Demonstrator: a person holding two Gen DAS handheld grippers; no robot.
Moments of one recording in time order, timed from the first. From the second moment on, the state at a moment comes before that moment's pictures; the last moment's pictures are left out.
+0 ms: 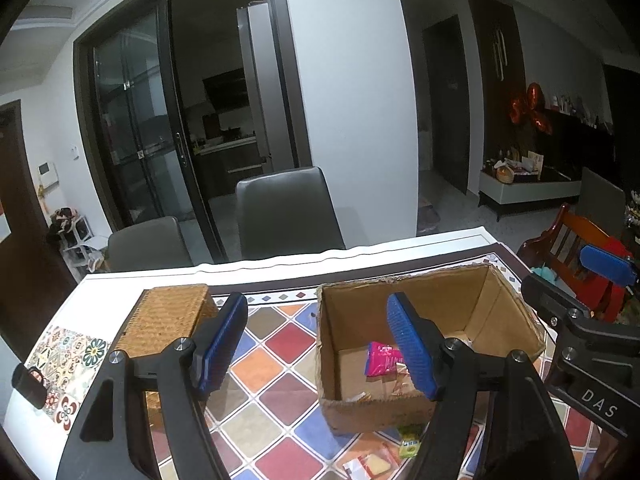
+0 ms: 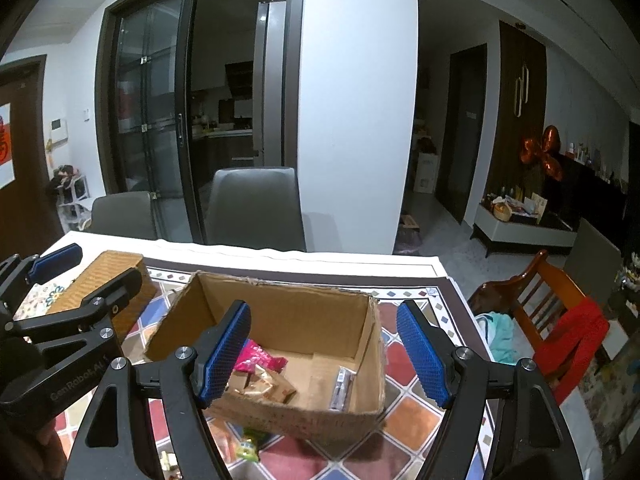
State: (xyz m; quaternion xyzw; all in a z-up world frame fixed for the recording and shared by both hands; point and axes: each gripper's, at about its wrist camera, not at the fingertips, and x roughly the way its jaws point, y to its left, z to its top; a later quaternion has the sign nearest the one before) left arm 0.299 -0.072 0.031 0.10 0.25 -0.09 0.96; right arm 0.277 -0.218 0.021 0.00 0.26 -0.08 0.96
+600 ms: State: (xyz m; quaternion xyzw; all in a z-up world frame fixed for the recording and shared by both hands) left arm 0.251 -0.057 0.033 0.10 0.24 -0.09 0.96; right arm 0.232 -0.196 0.026 -0.01 0.25 -0.07 0.96
